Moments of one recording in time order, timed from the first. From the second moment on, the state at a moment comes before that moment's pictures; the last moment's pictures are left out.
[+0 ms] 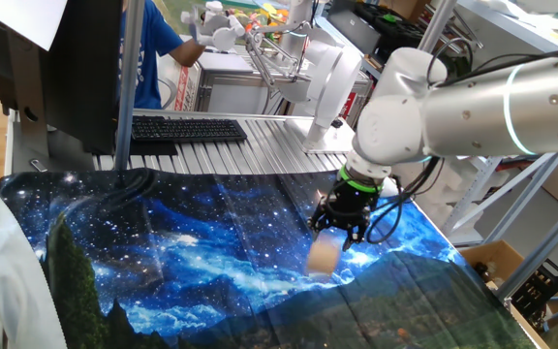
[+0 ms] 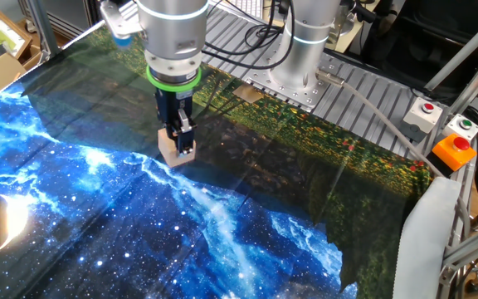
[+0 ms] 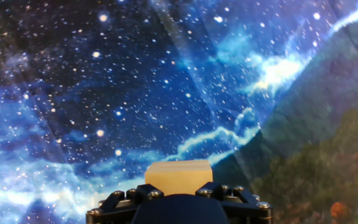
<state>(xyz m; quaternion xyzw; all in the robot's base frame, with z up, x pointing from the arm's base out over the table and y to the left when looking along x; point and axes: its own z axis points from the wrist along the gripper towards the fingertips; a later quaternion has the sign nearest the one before) 0.526 -0.073 0.135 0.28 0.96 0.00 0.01</state>
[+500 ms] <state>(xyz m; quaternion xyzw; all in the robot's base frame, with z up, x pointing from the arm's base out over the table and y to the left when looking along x) 0.528 -0.074 0.138 0.31 0.95 0.03 -0.02</state>
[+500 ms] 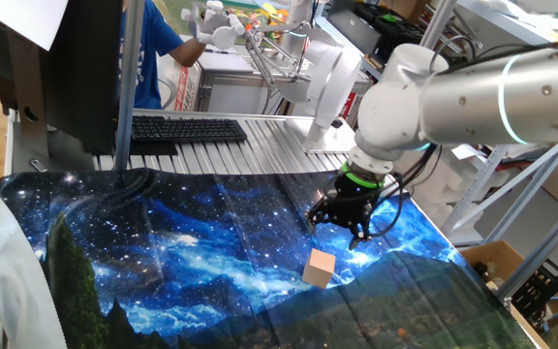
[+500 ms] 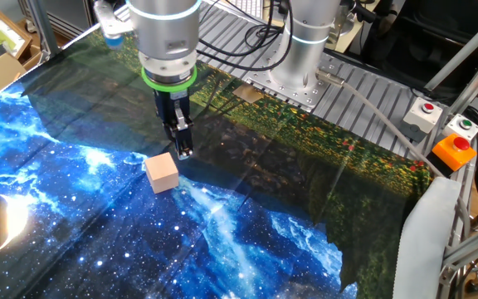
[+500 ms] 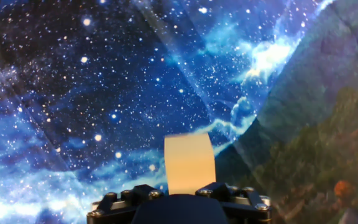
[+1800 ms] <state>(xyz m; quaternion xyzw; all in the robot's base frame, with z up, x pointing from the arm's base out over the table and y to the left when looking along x) 0.528 -0.074 0.139 0.32 0.95 0.07 -0.03</state>
